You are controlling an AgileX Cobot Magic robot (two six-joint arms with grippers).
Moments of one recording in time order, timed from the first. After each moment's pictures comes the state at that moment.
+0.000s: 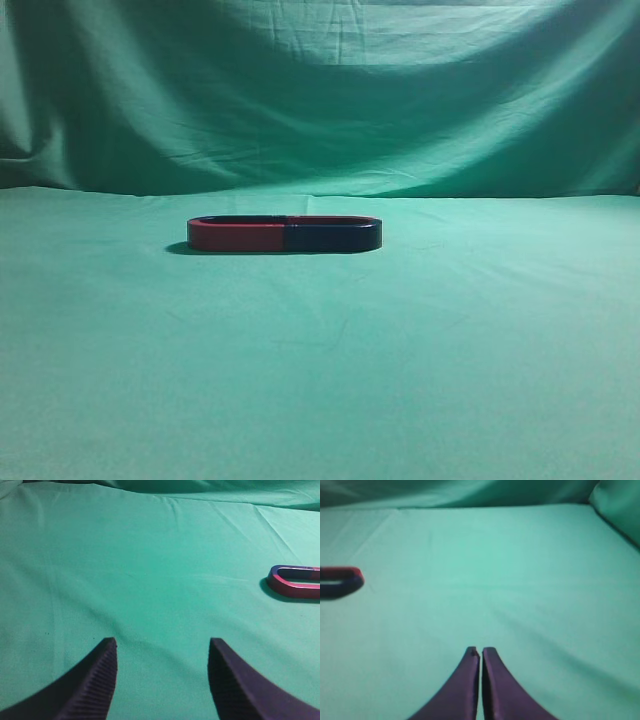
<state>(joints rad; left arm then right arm) 0.00 -0.01 0.02 -0.06 0.35 -0.03 0.10 -0.01 -0.02 0.02 0.45 -0.01</state>
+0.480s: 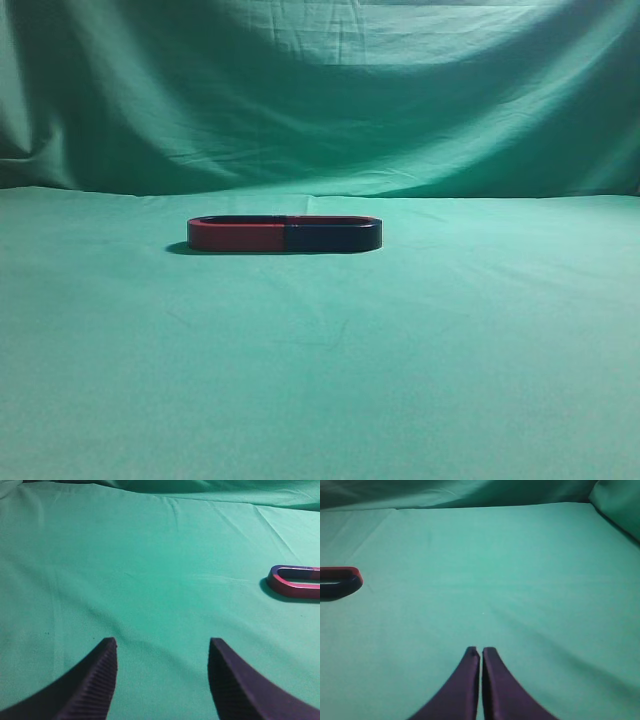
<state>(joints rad) 0.00 -0.01 0.02 -0.06 0.35 -0.03 0.10 -0.01 0.02 0.03 0.40 0.00</state>
